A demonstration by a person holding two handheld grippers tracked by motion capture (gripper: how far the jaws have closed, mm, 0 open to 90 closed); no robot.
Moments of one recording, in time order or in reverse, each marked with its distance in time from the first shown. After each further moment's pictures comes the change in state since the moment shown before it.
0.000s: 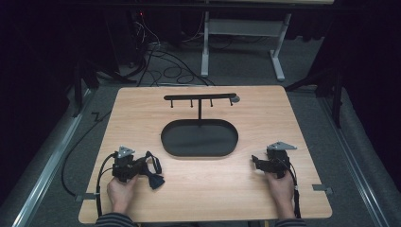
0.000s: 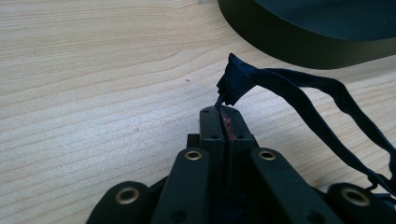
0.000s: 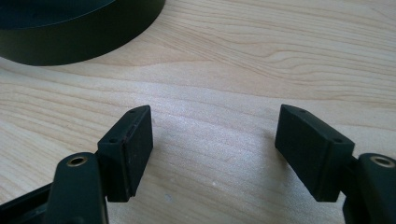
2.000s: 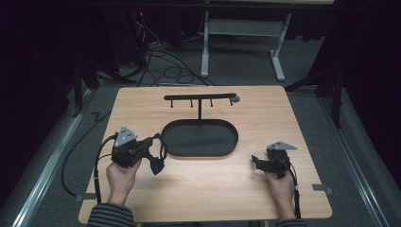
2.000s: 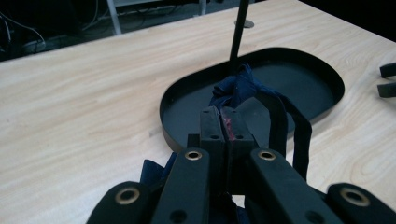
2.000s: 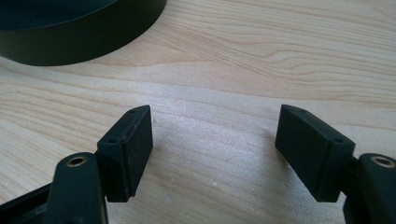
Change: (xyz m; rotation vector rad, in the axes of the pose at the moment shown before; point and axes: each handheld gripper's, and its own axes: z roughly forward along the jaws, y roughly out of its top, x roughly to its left) left arm -0.045 0.079 -0.060 -0.210 -0.086 0.185; right arm -0.001 0.000 0.000 0.001 0.009 0.004
